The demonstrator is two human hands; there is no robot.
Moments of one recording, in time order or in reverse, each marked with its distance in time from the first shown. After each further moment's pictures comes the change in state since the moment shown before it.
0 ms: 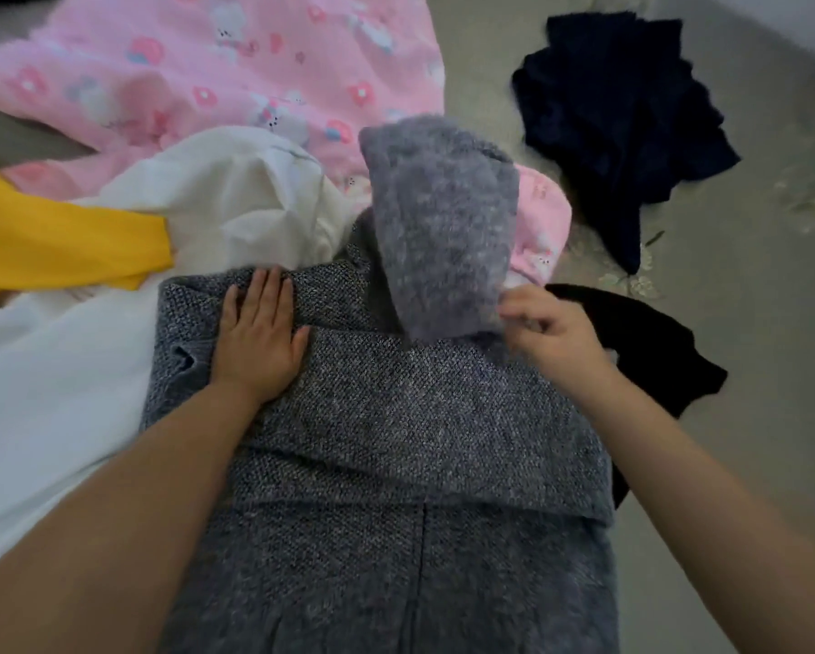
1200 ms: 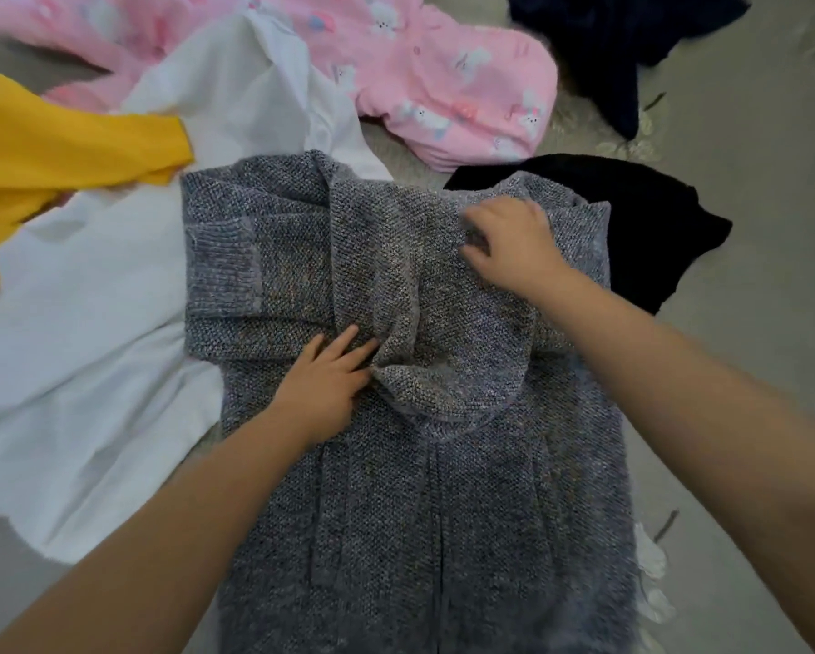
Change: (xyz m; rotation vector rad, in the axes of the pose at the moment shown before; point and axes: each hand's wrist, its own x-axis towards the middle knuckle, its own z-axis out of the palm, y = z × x) left_hand -0.167 0.048 -0.005 0.148 -0.526 0.439; right_hand -0.061 0.013 0.033 -0.819 -0.160 -0.055
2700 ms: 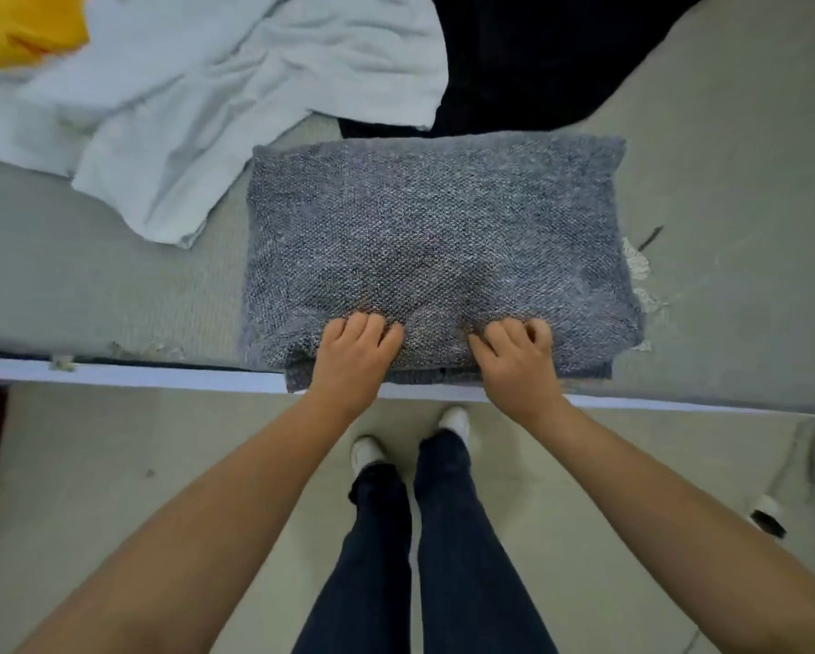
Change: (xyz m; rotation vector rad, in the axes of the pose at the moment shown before) left_hand -0.247 0.174 0.174 0.329 0.674 0.033; right_hand -0.439 -0.117 0.163 -0.281 0.567 -0.178
